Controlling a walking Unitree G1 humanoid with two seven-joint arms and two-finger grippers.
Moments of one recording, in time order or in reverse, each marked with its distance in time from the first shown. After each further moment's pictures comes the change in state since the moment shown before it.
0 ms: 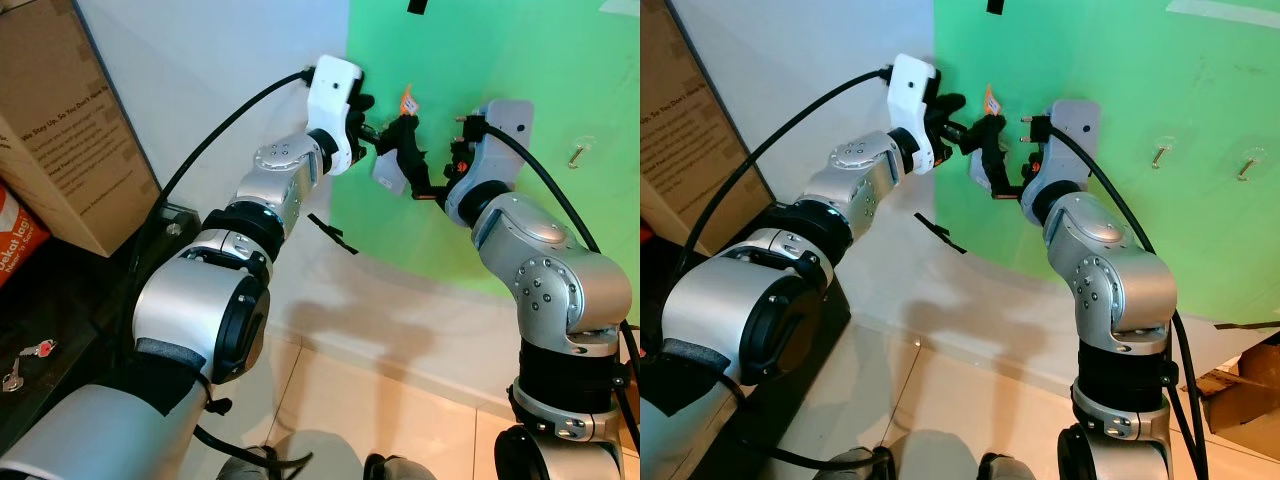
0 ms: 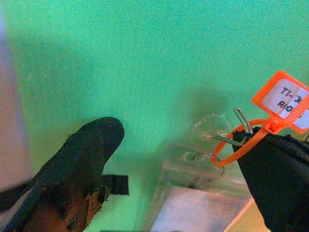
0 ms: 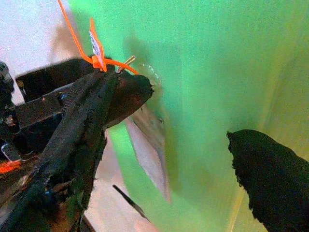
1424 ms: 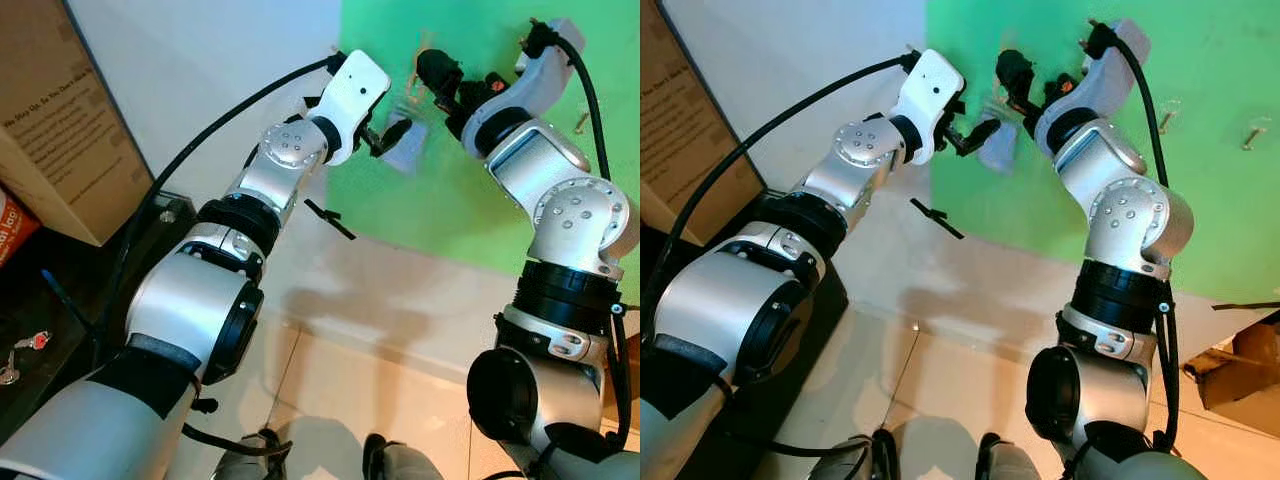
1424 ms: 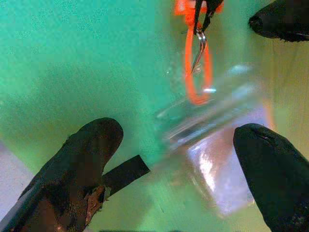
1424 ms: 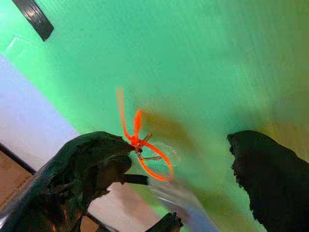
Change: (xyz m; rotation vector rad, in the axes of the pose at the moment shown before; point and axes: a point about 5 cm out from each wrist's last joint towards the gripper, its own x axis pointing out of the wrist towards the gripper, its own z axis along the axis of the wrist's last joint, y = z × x) left arm 0.003 -0.002 0.015 0.533 0.058 0.043; right arm 0.029 -0.013 0.058 0.430 -0.163 0.074
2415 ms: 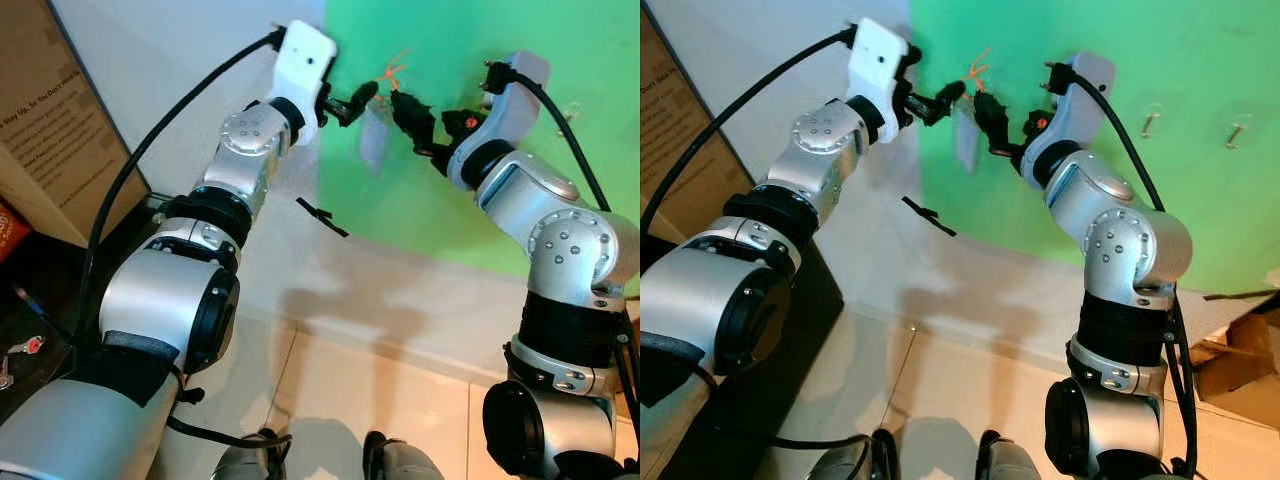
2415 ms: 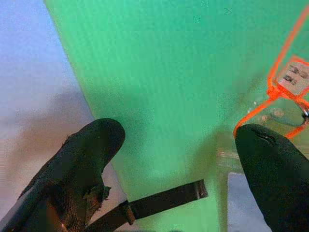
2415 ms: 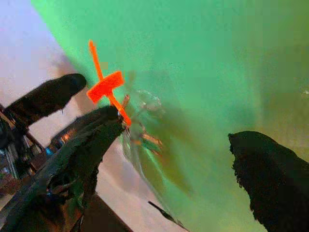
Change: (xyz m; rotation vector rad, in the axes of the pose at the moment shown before) left arm -0.018 0.035 0.000 -0.071 -0.087 0.127; right arm -0.018 0.002 -0.024 -0.189 0.115 0.012
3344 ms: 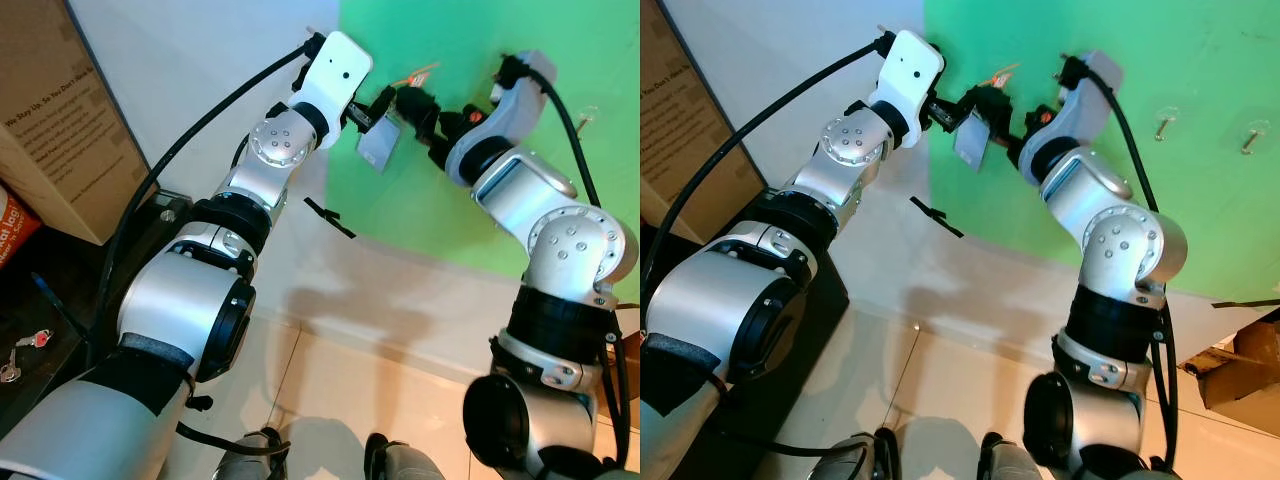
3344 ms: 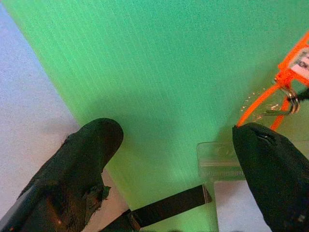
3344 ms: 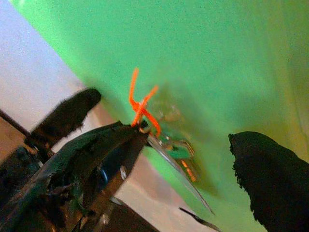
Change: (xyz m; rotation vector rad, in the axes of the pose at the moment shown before) left arm 0.009 -0.020 0.003 0.132 -0.013 0.035; right arm 0.004 0.004 0.005 0.181 -0.020 -0.006
